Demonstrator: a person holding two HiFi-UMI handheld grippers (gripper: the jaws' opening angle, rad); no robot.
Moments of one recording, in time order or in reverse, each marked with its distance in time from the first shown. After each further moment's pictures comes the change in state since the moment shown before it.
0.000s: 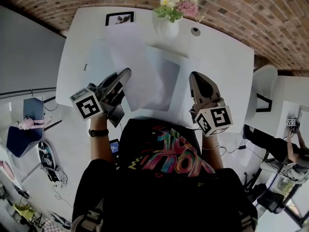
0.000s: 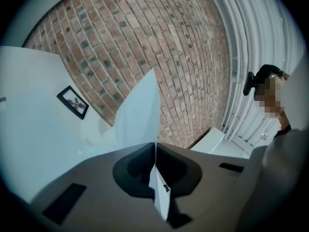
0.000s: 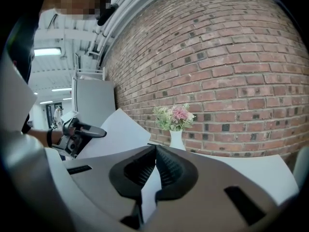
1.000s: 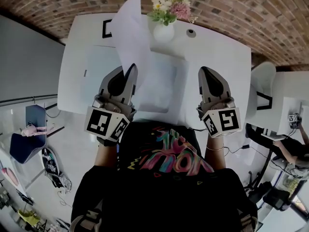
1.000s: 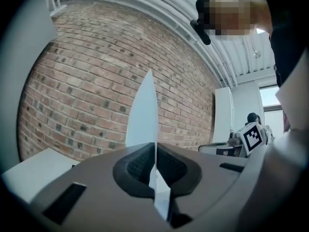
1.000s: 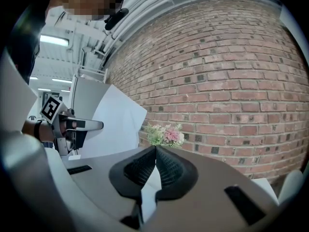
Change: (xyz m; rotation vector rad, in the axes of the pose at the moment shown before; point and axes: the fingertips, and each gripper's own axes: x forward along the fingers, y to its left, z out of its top) left arm 0.022 -0.082 0.031 0.760 -0.165 0.216; right arm -0.026 -0.014 0.059 -0.124 -0.111 -0.078
